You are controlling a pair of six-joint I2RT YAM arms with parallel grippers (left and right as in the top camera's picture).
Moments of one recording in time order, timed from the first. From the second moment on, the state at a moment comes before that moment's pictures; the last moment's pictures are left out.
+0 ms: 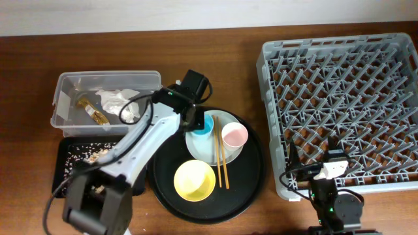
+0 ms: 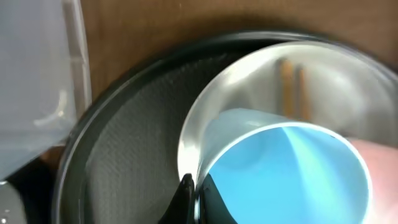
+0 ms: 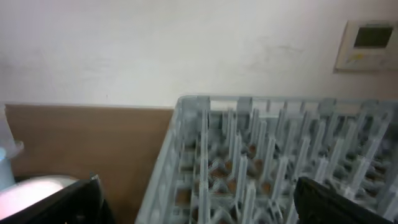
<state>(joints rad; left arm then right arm) -0.50 1.80 1.40 -0.91 -0.09 -0.45 0.02 0.01 0.01 0.02 -0.05 0.02</state>
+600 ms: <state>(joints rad) -0.21 1.40 1.68 -1.03 1.23 -0.07 0.04 0.99 0.95 -0.05 -1.45 0.23</state>
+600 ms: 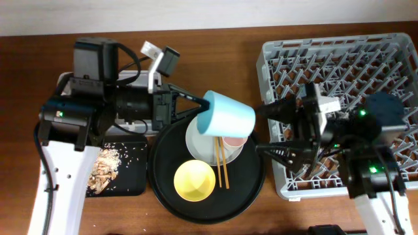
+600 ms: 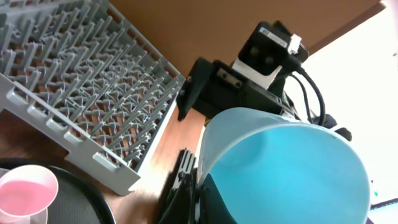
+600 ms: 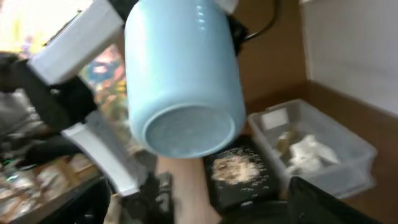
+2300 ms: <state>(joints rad) -0.21 1.59 1.68 -1.14 0.02 -0.25 -0.12 1.35 1.11 -1.28 -0.17 0.11</state>
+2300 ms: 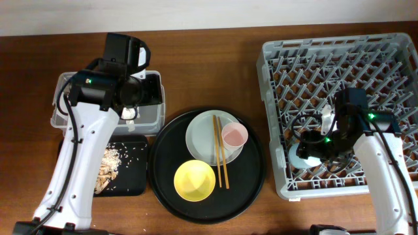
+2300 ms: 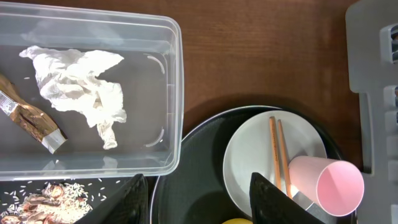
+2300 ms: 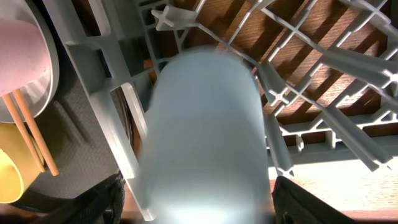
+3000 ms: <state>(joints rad) -0.63 1.91 1.39 -0.71 0.21 -0.39 -0.12 1.35 1.29 -1.32 -0.29 0.07</state>
